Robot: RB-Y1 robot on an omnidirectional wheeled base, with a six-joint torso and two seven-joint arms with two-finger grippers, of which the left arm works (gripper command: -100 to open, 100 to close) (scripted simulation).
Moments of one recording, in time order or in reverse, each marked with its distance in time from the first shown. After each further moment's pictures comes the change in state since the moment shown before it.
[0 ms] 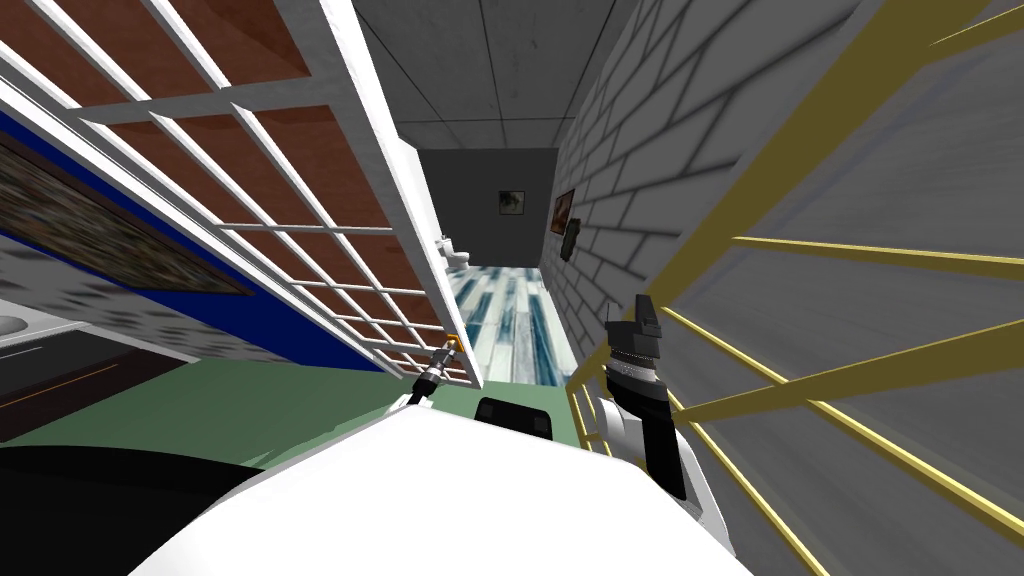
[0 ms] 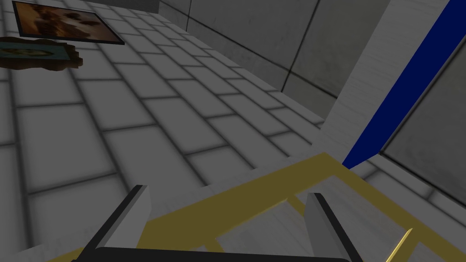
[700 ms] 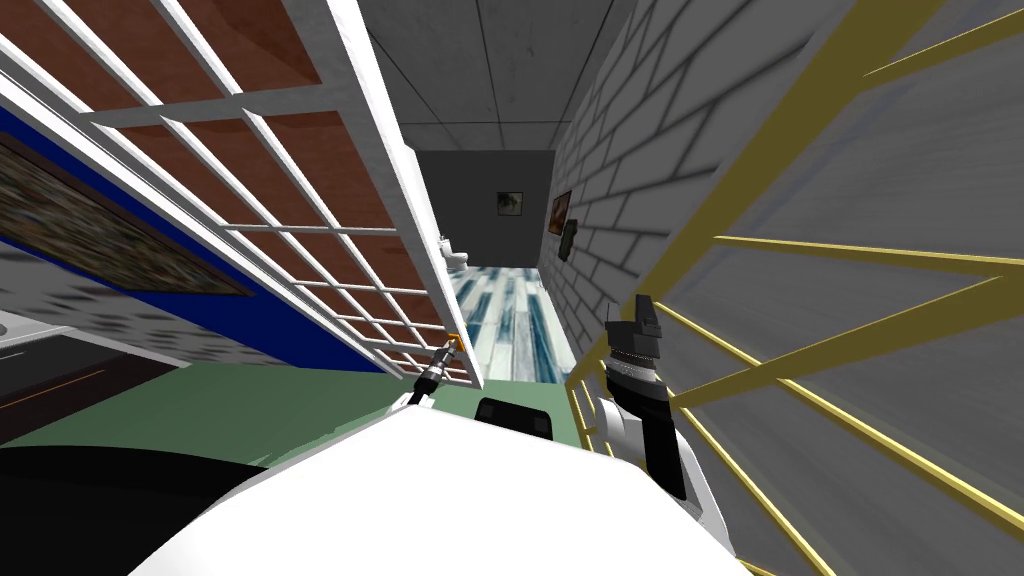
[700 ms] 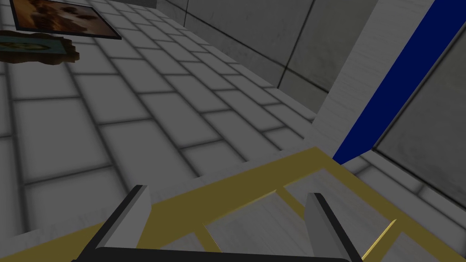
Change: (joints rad) arm -0.016 0.005 -0.020 0.019 0.038 -0.002 0.169
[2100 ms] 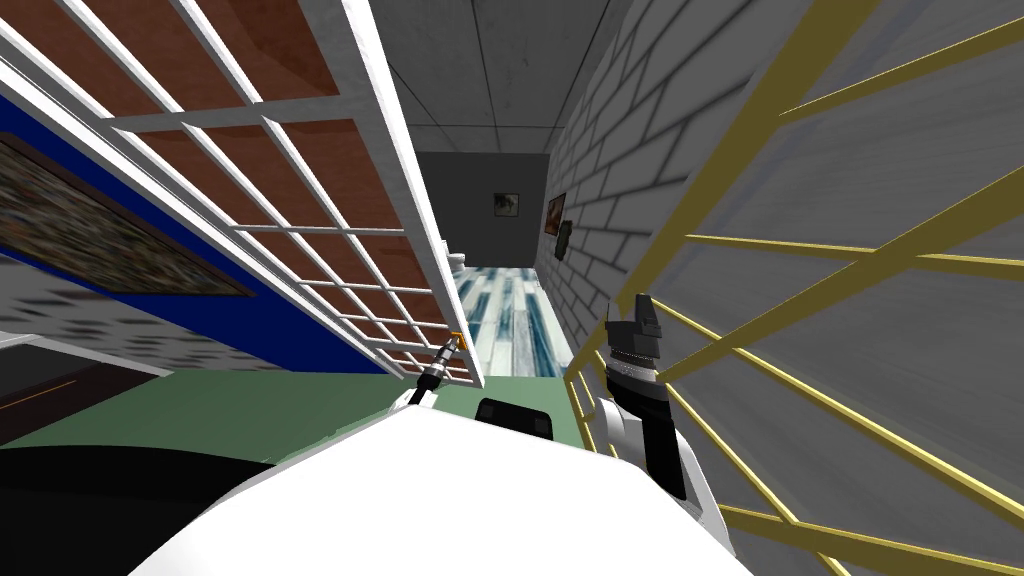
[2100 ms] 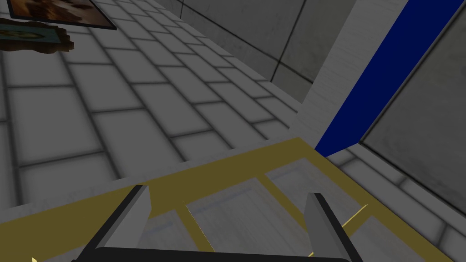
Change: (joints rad) arm -0.039 0.013 -0.044 0.039 0.084 0.003 0.335
